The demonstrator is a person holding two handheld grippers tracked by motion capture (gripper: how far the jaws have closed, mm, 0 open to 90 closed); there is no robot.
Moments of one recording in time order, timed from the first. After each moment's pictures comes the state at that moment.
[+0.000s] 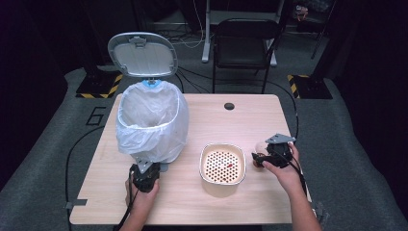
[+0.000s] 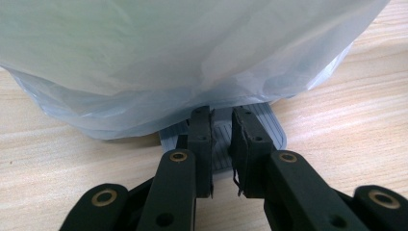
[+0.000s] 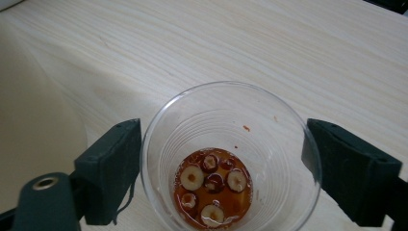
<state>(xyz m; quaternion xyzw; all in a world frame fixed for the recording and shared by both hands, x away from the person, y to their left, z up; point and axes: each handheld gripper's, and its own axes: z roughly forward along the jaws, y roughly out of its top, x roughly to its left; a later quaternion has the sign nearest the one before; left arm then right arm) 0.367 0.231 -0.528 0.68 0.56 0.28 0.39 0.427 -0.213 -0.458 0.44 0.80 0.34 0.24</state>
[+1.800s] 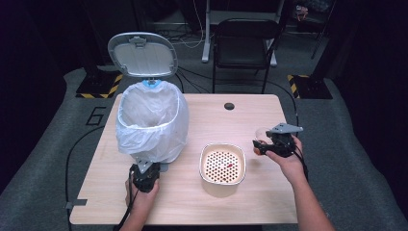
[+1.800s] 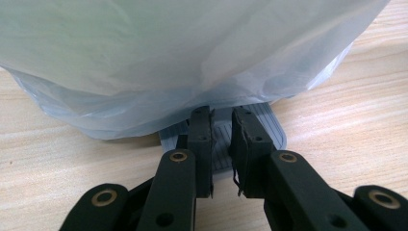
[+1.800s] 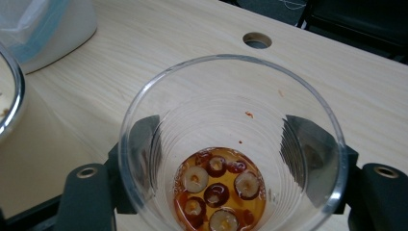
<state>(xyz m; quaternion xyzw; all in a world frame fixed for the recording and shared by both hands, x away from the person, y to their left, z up) 0.367 0.230 -0.527 0.68 0.56 0.28 0.39 0.449 -0.221 -0.427 0.40 0.79 0.40 0.23</state>
